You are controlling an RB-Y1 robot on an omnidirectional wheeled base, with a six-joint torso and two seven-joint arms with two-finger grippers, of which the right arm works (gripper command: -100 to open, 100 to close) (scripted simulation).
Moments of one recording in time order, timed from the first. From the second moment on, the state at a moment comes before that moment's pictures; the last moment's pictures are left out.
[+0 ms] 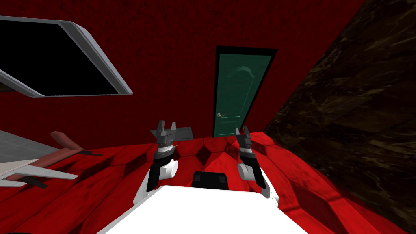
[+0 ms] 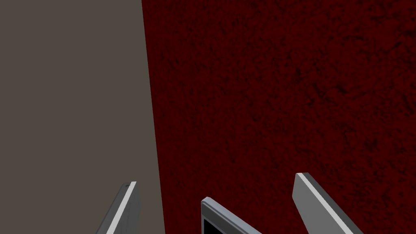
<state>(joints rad) 0.36 -0.10 0.07 -1.98 -0.08 -0.58 -0.05</state>
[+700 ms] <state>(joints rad) 0.30 -0.13 0.07 -1.81 -0.09 -0.59 -0.06</state>
